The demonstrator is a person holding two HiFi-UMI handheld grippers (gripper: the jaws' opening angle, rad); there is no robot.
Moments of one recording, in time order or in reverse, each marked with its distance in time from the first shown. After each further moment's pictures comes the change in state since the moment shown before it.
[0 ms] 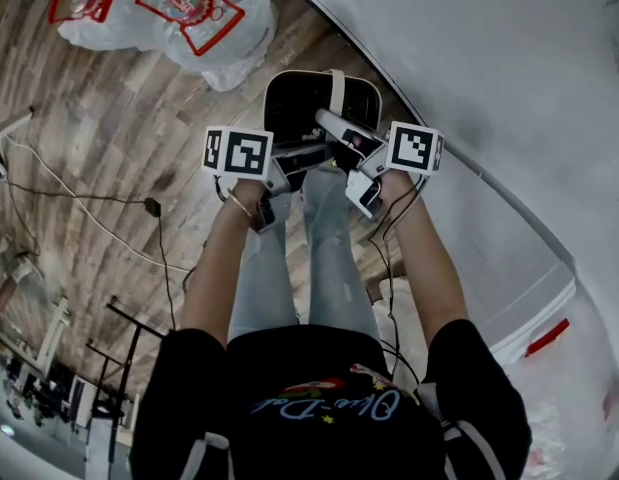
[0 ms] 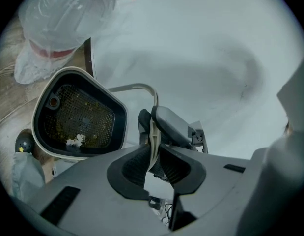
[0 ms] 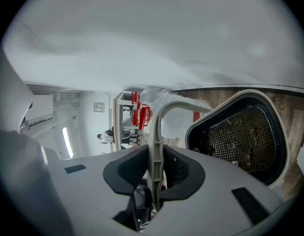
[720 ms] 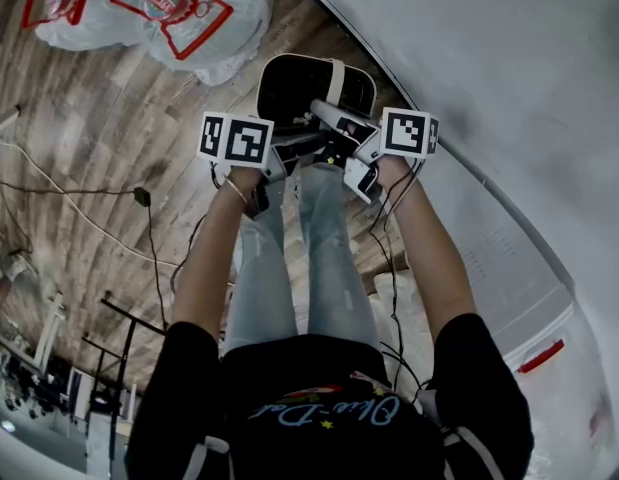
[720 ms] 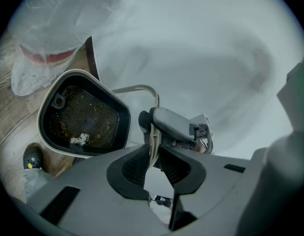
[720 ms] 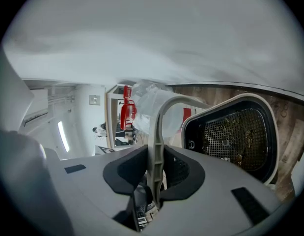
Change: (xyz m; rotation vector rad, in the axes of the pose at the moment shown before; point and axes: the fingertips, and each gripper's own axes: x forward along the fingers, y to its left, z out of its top) left arm 0.017 0.043 0.010 0.056 0.044 0.078; right arm 0.014 -0.044 0.005 -0.039 0.078 -0.033
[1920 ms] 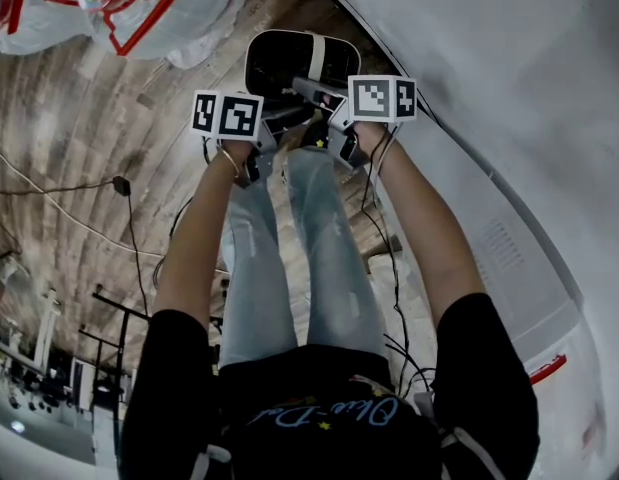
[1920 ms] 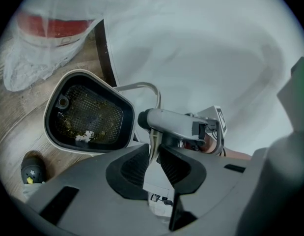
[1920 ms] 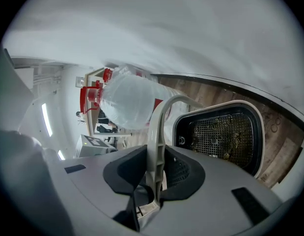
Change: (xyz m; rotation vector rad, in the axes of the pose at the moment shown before) left arm 0.049 0.123 0.009 -0.019 0.021 0.049; right arm 0.053 -0.125 -0.007 -0.087 0.137 -0.182
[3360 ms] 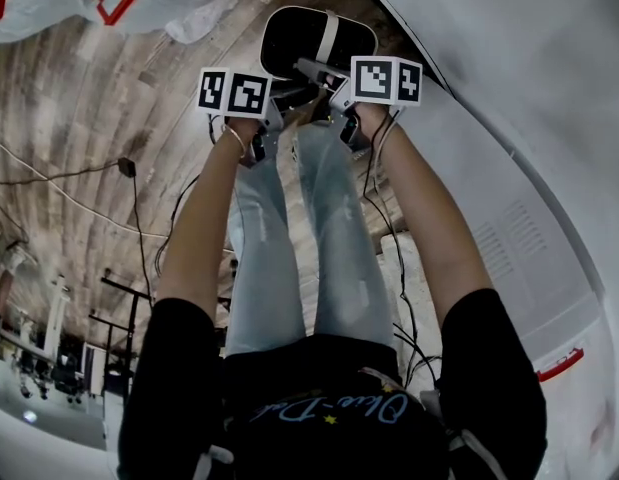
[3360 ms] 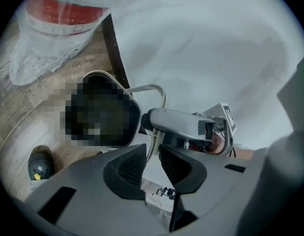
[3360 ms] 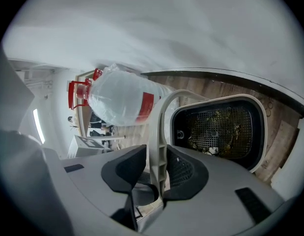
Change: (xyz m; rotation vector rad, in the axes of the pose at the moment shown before) left arm 0.005 0.032 -0.028 -0.002 0.055 0.066; right arm 0.012 -0.024 -0.032 0.070 -0.036 -0.072
